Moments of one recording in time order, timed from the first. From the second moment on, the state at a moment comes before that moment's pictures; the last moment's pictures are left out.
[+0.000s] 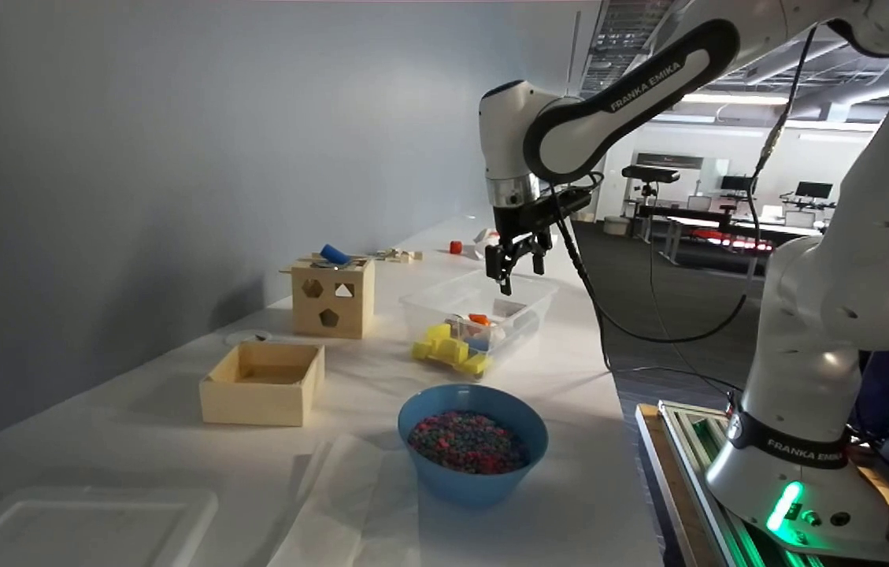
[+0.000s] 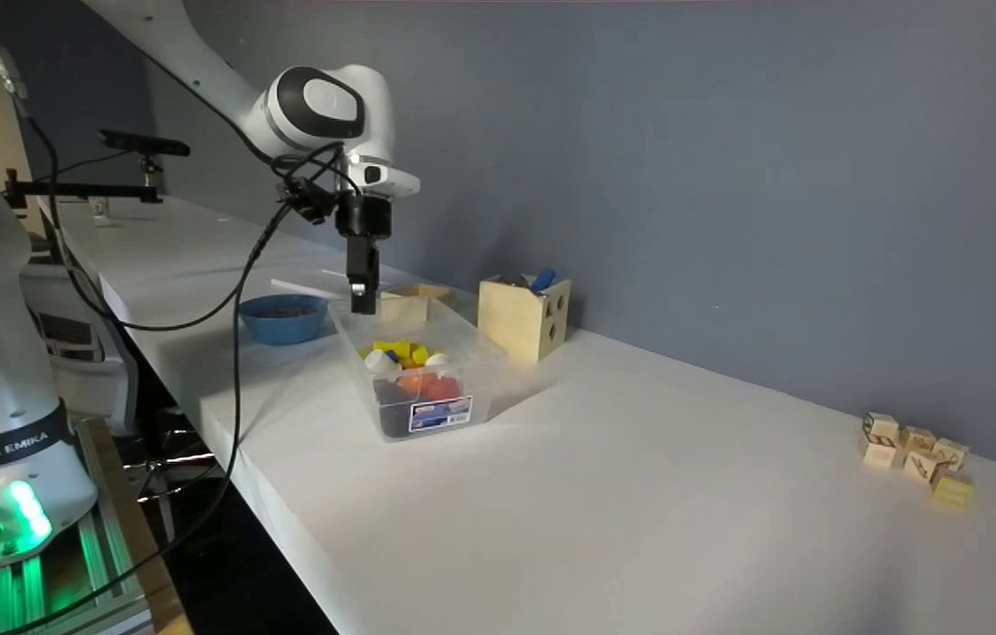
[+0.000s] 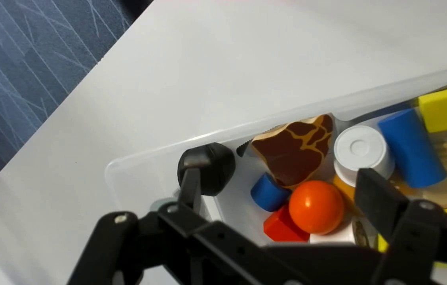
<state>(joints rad) -0.17 -0.26 -0.06 -2.42 -0.38 2.03 0.63</state>
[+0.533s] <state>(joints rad) -0.17 -0.25 -0.06 -2.42 -0.38 2.10 0.64</state>
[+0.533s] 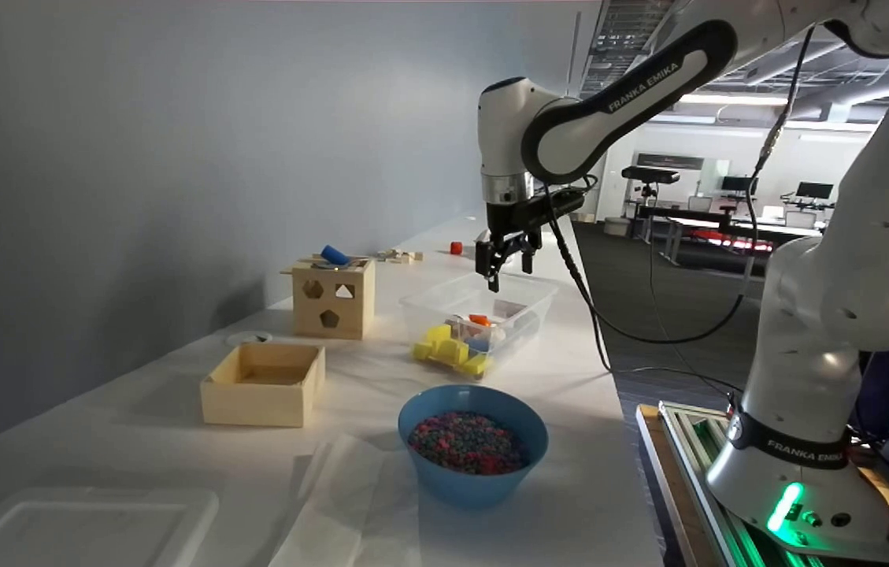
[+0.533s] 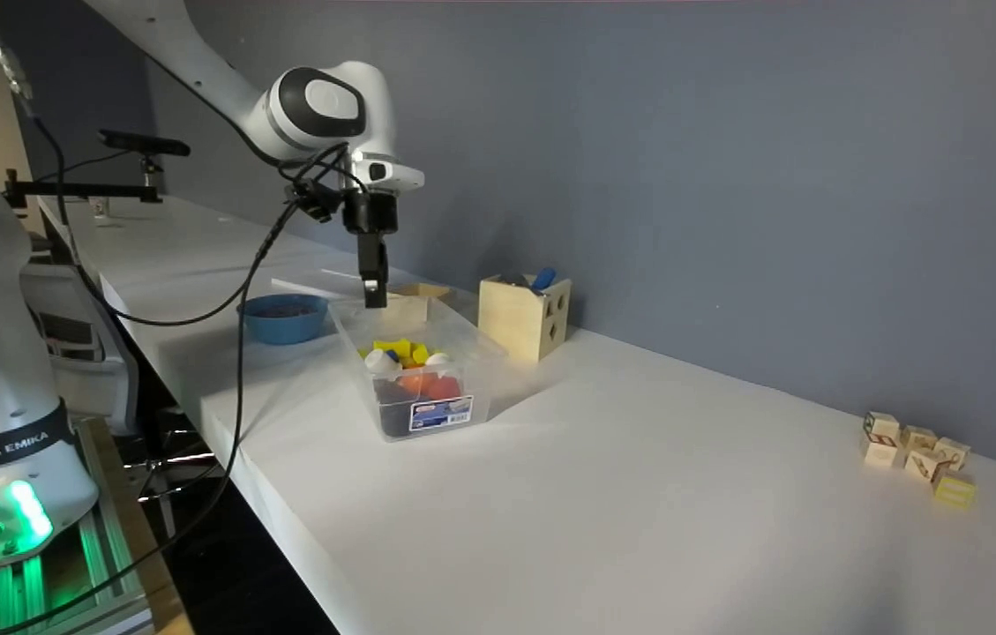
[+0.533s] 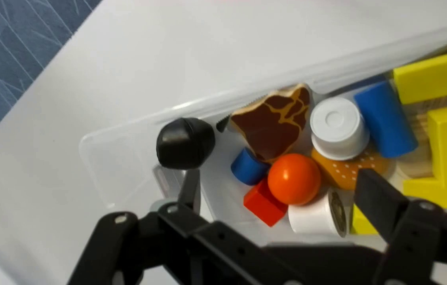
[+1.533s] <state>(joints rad) -0.17 -0.01 -0.12 -2.28 -0.29 2.21 0.46</state>
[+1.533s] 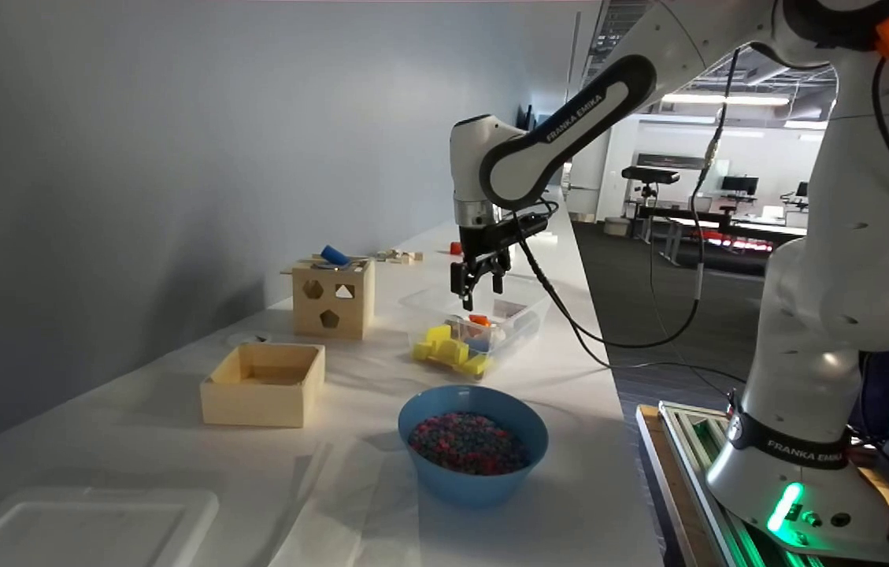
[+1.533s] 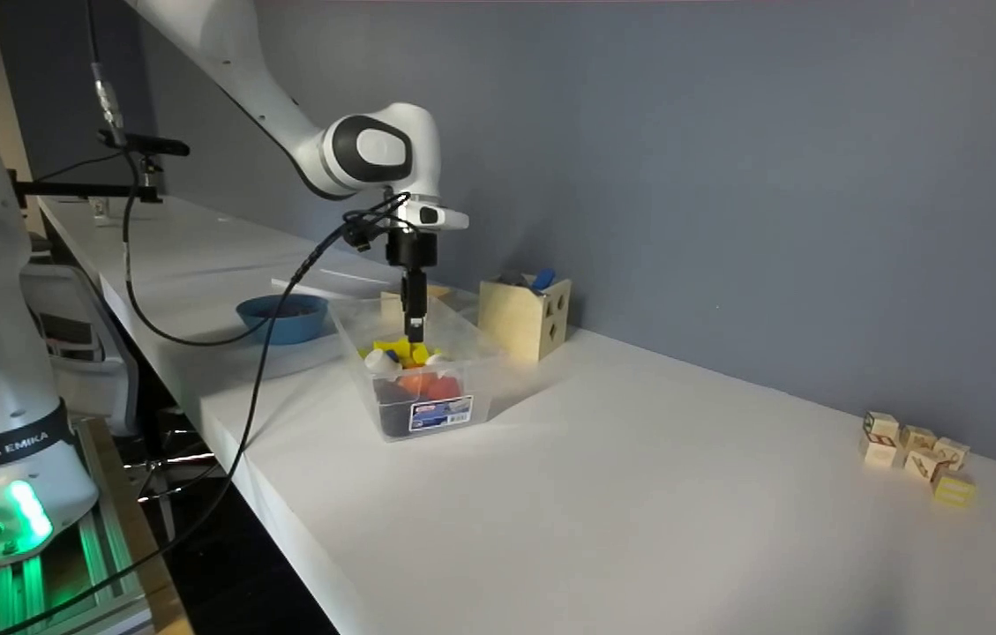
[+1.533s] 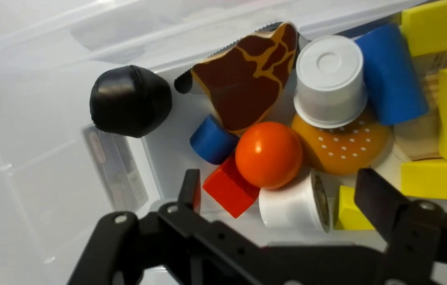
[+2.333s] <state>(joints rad) -0.16 0.11 -0.13 -2.31 -0.29 2.43 0.44</state>
